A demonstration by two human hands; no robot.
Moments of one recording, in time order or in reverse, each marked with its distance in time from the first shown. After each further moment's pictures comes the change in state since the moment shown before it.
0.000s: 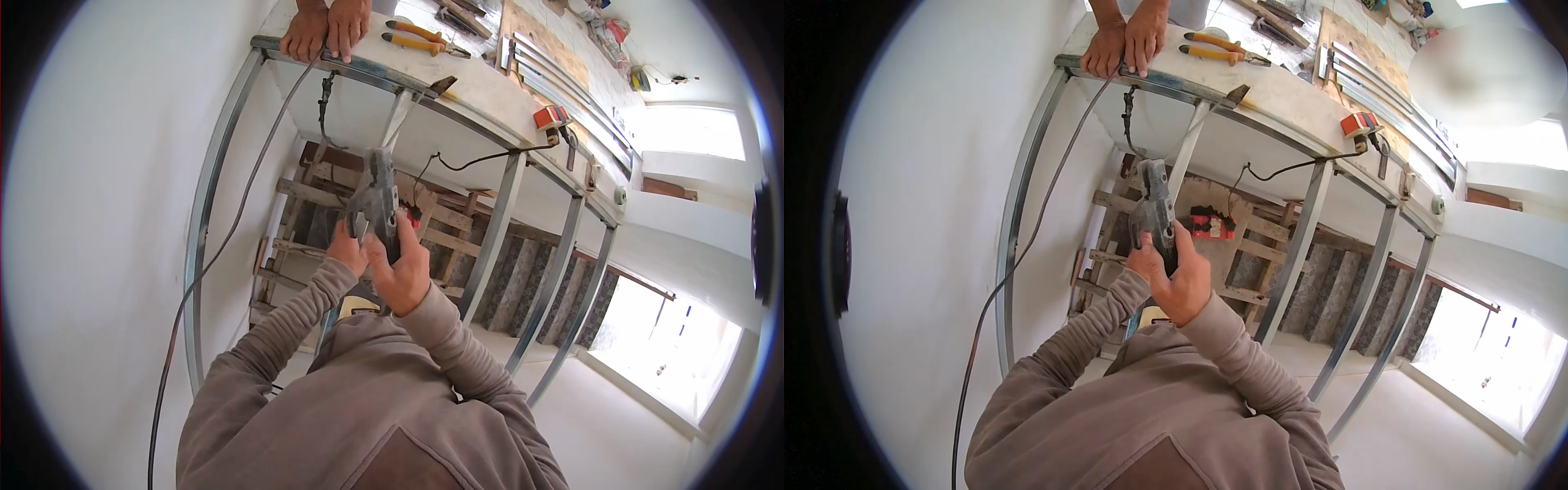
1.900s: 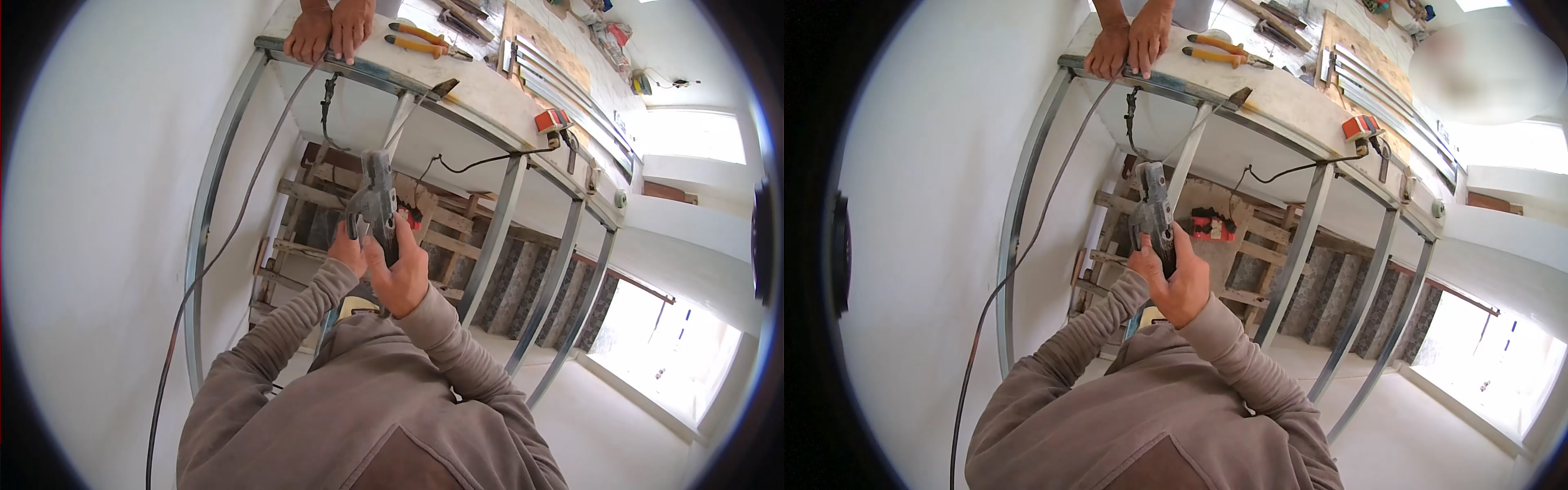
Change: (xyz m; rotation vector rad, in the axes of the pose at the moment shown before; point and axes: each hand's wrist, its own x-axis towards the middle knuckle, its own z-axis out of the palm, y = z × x) left_hand -0.005 0.026 -0.005 0.054 -0.040 -0.036; right_hand -0.001 -0.002 0.005 0.012 0.020 -0.011
